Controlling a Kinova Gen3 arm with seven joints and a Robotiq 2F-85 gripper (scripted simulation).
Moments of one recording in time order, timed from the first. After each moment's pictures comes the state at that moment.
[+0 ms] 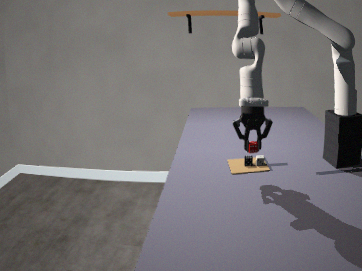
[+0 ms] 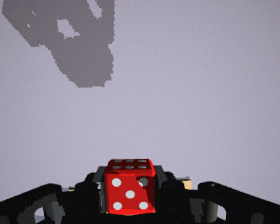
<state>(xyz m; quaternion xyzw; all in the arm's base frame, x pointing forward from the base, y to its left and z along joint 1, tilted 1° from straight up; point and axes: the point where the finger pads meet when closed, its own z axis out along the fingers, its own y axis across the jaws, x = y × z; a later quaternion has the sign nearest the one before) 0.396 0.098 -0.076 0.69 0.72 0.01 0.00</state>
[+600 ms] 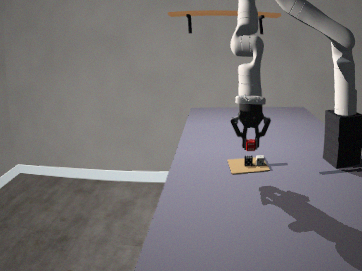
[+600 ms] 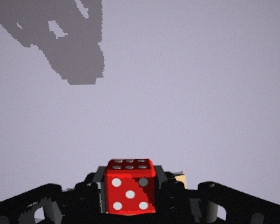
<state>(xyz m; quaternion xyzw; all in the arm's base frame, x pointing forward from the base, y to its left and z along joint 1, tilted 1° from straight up) 0.402 0.098 -0.069 0.72 0.70 0.01 0.01</state>
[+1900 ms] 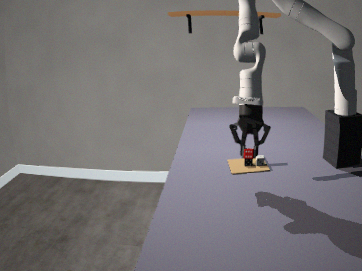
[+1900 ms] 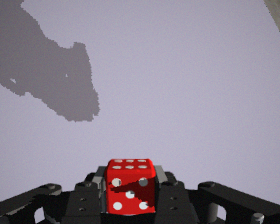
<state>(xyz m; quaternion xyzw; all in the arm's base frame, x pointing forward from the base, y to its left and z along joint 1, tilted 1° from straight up) 0.410 0.147 -0.080 0.76 0.63 0.11 -0.07</state>
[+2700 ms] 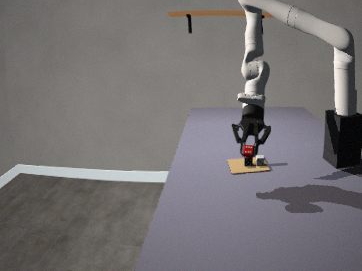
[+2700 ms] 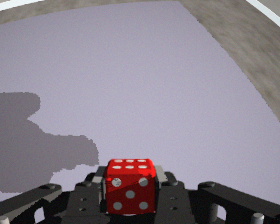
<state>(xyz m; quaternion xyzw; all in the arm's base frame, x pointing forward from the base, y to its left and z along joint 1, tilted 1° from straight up) 0.410 0.142 -0.075 0.71 0.60 0.30 -0.22</state>
